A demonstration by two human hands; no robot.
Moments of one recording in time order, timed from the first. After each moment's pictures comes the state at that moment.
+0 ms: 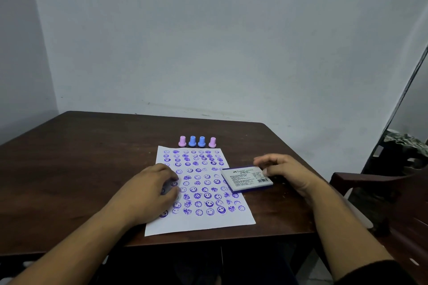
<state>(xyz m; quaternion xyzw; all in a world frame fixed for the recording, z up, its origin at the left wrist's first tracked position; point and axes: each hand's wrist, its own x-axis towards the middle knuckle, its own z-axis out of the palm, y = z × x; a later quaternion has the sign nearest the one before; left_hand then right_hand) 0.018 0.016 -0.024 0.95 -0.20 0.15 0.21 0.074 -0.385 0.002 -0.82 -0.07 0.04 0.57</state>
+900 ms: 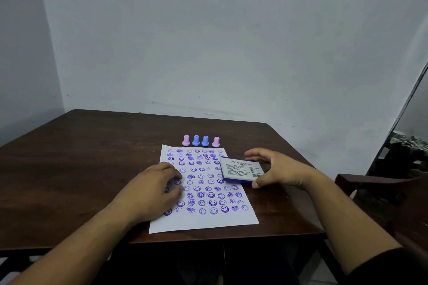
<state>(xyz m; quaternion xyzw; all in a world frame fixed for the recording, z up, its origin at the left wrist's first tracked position) 0.018 0.016 -0.025 0.94 -0.20 0.15 0.22 0.070 -0.358 0.032 -0.92 -0.14 0.10 0.35</state>
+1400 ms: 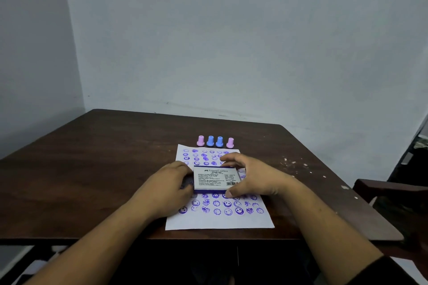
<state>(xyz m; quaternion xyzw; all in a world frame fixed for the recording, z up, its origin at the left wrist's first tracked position) 0.014 0.014 -0.018 0.94 -0.18 0.13 0.24 0.062 -0.264 0.020 -0.90 -0.21 0.12 0.36</state>
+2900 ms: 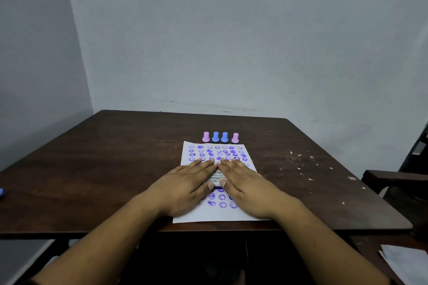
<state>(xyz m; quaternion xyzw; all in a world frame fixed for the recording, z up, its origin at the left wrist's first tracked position) 0.015 0.011 -0.024 0.95 -0.28 0.03 0.10 0.018 -0.229 -0.018 -0.96 -0.27 -0.02 0.09</state>
